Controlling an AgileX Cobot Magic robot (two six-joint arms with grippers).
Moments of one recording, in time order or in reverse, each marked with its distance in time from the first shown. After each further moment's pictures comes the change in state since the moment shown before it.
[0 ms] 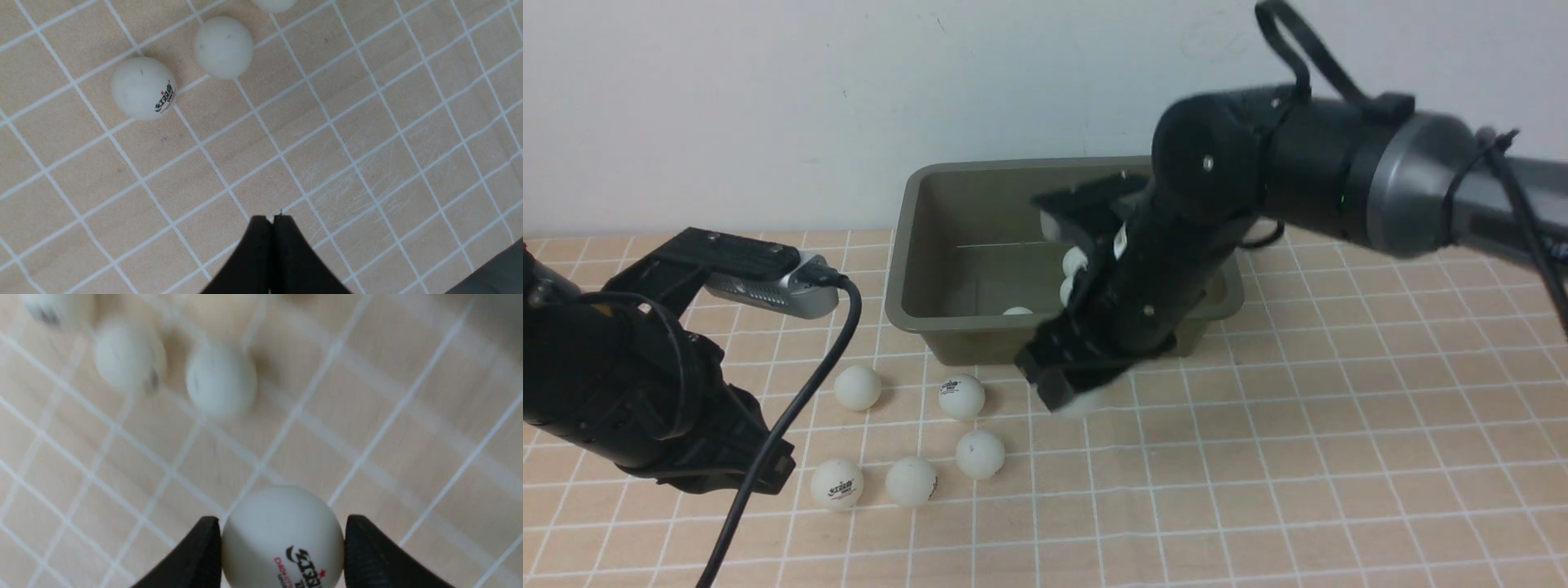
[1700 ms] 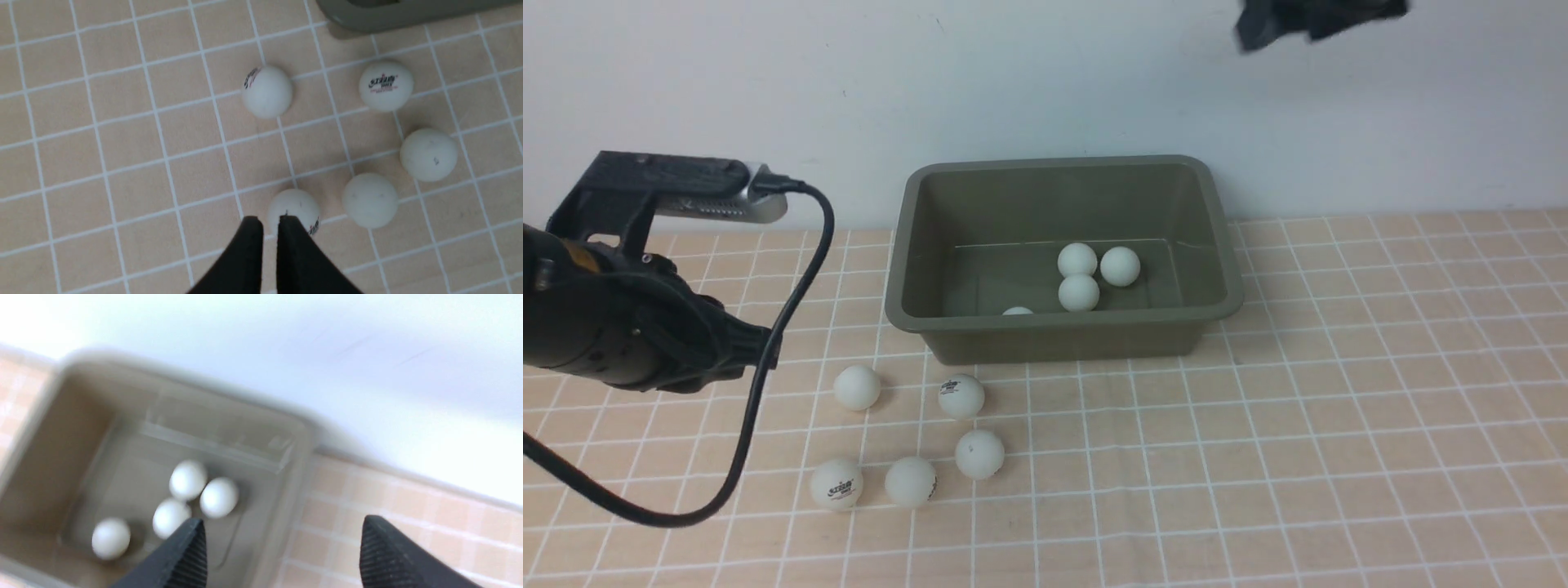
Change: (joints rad) right arm -0.443 -0.028 -0.568 -0.064 0.166 -0.001; left arm 0.000 0.017 0.000 0.216 -0.357 -0.326
